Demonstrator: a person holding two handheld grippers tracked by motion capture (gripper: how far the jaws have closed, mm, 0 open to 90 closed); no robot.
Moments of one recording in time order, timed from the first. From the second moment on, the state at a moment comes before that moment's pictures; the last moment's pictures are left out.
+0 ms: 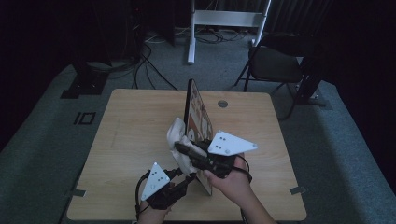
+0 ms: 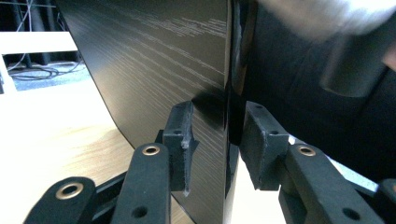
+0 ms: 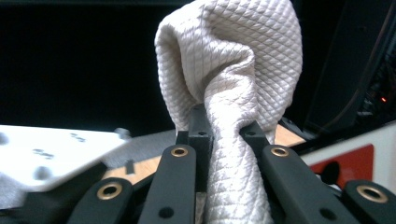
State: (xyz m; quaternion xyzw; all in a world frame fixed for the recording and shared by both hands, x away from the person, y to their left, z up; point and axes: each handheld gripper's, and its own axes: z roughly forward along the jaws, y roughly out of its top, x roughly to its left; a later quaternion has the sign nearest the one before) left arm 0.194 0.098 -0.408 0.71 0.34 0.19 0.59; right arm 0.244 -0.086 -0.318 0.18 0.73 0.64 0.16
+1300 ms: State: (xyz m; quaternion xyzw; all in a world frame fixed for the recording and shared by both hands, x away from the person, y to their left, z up) left arm 0.195 0.099 -0.407 0.71 0.34 0.20 0.58; right arm 0.346 -0.082 -0.311 0.24 0.74 0.60 0.18
